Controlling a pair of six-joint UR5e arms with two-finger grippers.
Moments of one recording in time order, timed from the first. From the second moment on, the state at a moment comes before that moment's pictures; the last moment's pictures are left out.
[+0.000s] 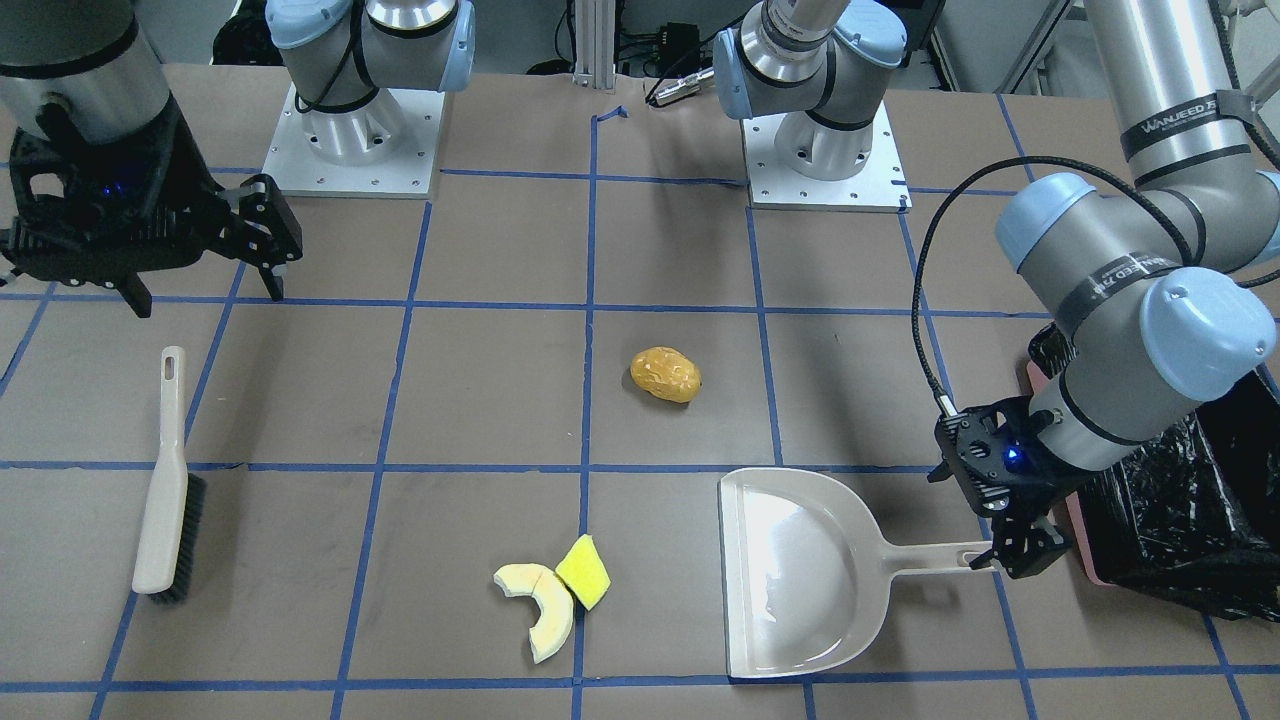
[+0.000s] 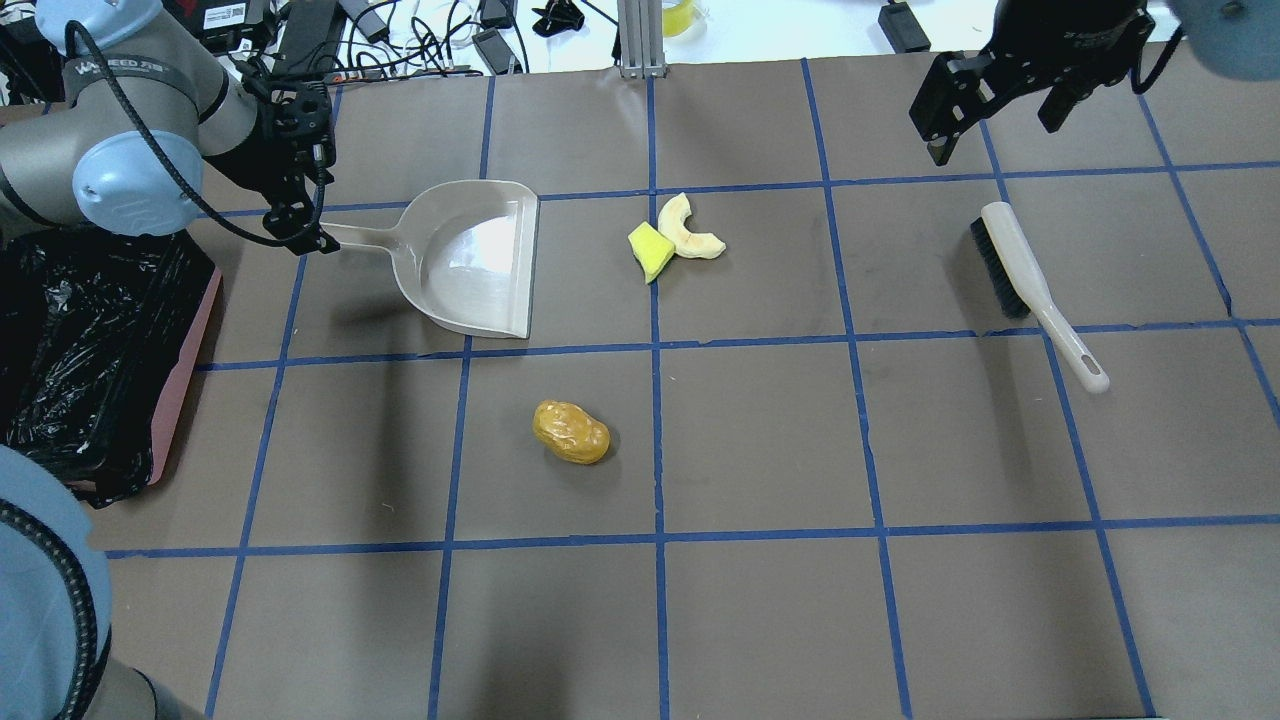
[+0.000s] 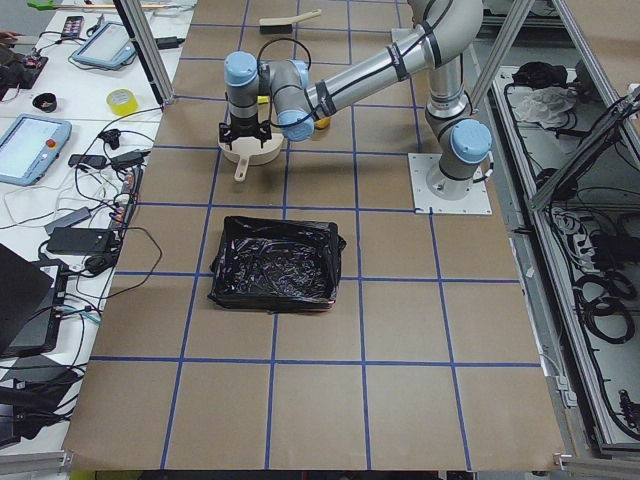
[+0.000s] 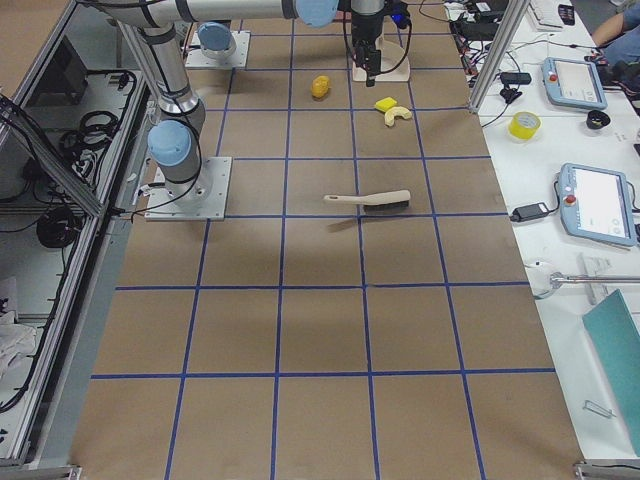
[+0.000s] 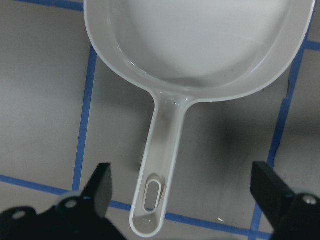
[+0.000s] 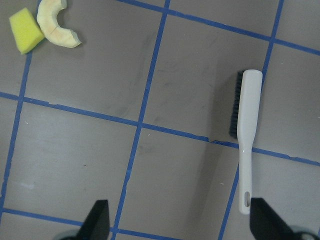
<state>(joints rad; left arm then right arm) -1.32 -1.97 -1.60 -1.07 1.42 1.64 1.53 -1.47 1.44 -1.63 -1.63 -0.29</state>
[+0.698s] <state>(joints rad) -1.25 -2.06 -1.58 -1.07 1.34 1.78 1.42 -1.38 1.47 -1.69 -1.64 -0.40</state>
